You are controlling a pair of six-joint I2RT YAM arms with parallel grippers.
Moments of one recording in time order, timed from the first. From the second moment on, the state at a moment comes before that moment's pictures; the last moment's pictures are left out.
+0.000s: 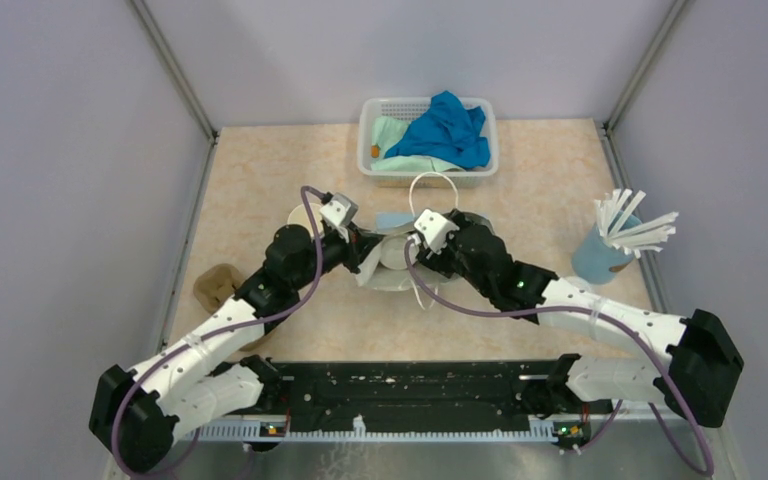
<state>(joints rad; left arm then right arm) -0.64 0.95 0.62 0.21 0.22 -0.15 0.91 1.15 0.77 -0.03 0.38 -0.44</state>
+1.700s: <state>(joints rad) -0.64 1.03 0.82 -0.12 0.12 -0.32 0.75 1.38 0.83 0.12 0.08 -0.66</state>
